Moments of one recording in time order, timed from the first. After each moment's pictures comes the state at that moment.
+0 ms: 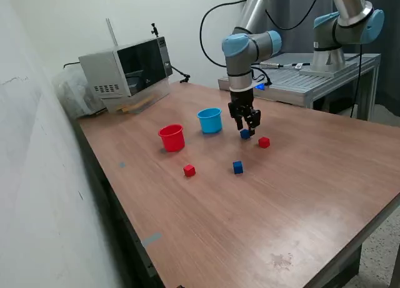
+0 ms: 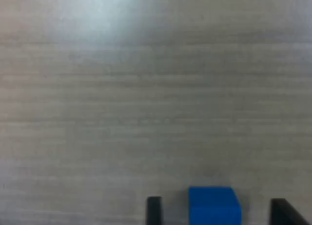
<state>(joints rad) -0.06 -0.95 1.79 -2.39 -1.64 3.11</state>
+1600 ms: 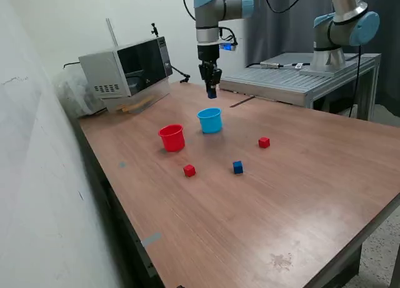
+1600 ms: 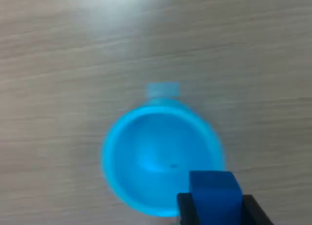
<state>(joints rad) -0.28 -1.17 1.73 -2.25 -1.64 3.02</state>
